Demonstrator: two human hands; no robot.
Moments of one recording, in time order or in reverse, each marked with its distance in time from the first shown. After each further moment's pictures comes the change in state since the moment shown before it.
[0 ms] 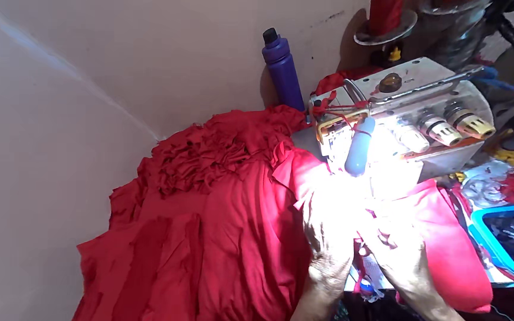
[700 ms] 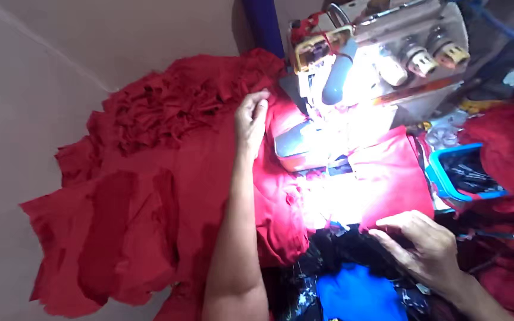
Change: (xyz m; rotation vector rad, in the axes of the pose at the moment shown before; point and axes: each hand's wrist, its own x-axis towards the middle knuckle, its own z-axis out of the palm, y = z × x) left_hand 0.099 -0.114 0.006 -0.642 -0.162 -0.048; right_hand -0.068 0.015 -0.110 -0.660 -0.227 -0.510
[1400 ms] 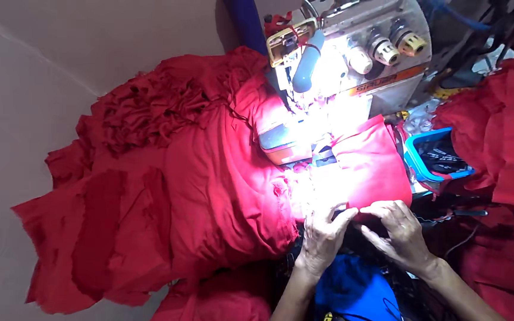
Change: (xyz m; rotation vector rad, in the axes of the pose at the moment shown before) left_hand -0.231 0.074 0.105 0.196 -0.070 0.365; right_hand -0.032 0.013 0.011 -0.058 -0.012 -0.009
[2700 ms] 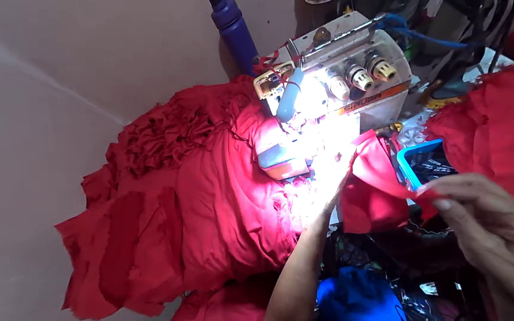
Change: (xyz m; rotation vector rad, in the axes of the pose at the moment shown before) left_hand 0.126 0.002 0.007 -0.399 -0.207 -0.719; right_hand 0.056 0.006 -0.086 0.550 0.216 0.161
